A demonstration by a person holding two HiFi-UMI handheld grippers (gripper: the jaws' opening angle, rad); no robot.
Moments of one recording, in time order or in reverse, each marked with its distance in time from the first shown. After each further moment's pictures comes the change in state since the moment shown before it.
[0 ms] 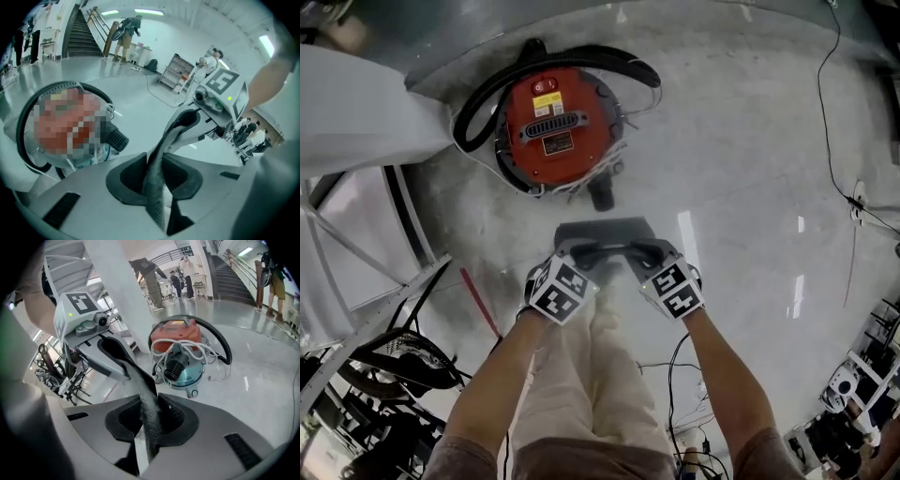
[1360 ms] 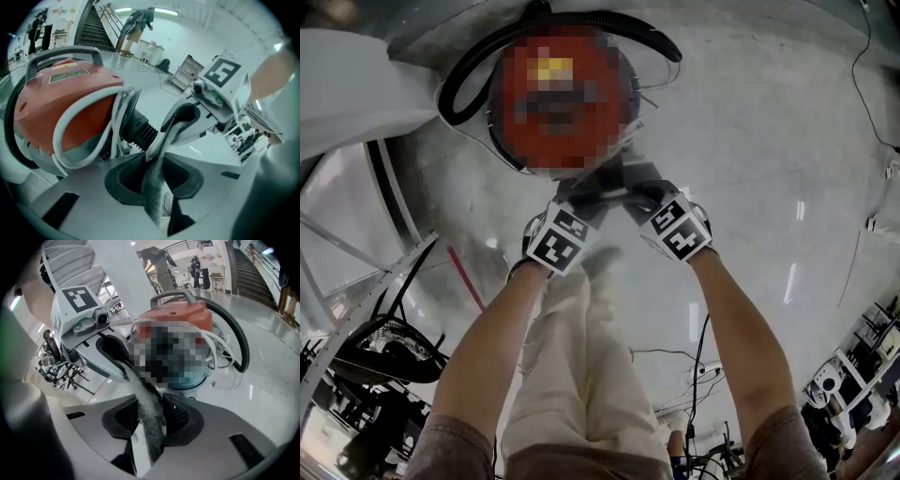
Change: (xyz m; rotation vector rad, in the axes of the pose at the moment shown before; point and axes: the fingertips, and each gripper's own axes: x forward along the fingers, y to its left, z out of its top) left arm 0.053 0.072 0.004 -0.116 0.002 0.055; right arm 0.070 -0.067 0.014 -0.143 0.132 0.074
